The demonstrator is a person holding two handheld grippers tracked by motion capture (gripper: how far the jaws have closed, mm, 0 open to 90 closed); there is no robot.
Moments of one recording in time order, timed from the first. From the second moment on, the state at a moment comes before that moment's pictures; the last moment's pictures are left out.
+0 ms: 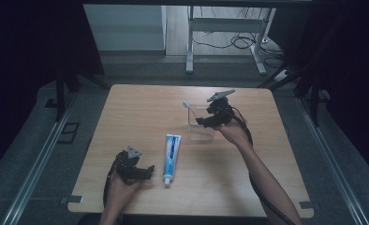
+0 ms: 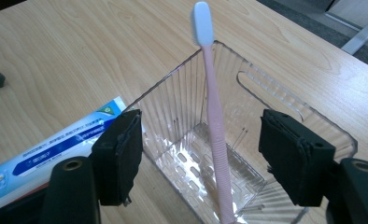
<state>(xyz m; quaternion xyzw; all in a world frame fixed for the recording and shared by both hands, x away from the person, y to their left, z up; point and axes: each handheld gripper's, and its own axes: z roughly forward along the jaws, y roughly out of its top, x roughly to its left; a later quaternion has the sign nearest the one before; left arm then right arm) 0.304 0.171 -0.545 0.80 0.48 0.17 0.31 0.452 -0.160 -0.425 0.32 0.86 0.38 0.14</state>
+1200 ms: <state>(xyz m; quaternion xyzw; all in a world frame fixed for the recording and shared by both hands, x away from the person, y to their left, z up) 0.304 0.171 -0.545 0.80 0.48 0.17 0.31 0.412 -0.204 -0.431 0.32 0.86 0.38 0.16</state>
